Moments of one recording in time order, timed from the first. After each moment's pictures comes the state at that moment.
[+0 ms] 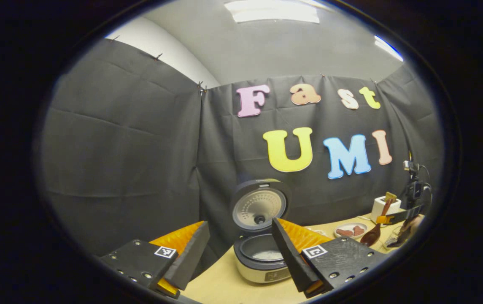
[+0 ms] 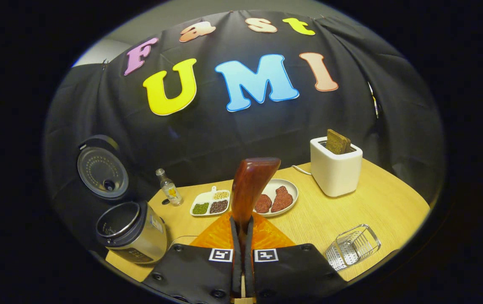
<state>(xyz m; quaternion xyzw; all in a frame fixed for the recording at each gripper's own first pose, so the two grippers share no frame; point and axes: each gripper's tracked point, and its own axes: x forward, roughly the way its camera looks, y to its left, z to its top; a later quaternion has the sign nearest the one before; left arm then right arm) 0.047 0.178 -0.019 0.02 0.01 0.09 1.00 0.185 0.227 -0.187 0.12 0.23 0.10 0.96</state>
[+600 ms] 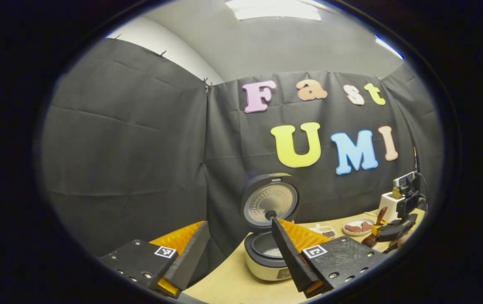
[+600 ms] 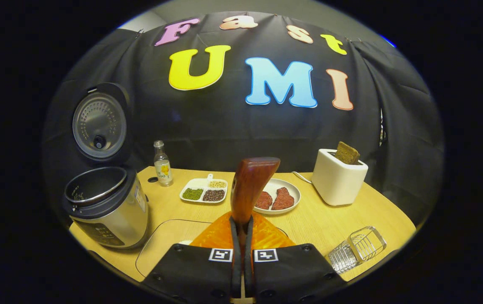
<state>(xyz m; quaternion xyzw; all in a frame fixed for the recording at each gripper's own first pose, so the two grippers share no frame) 0.046 0.206 -0.034 0.02 0.02 0.11 0.99 0.181 0.276 -0.223 0.00 0.22 0.10 0.97</state>
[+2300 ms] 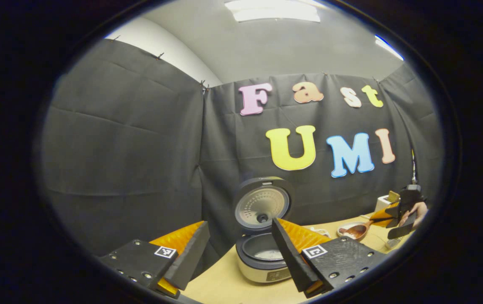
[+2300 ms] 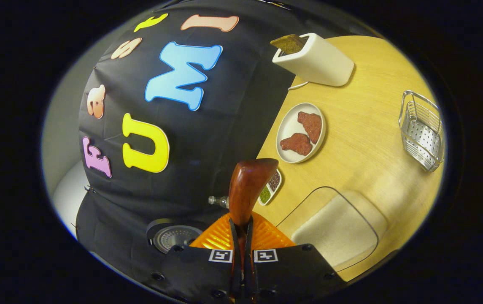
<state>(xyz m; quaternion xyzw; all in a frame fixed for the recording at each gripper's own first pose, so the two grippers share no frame) 0.048 0.175 -0.025 0.02 0.01 0.10 0.99 0.199 0.287 -0.156 0.57 0.34 0.11 0.73</state>
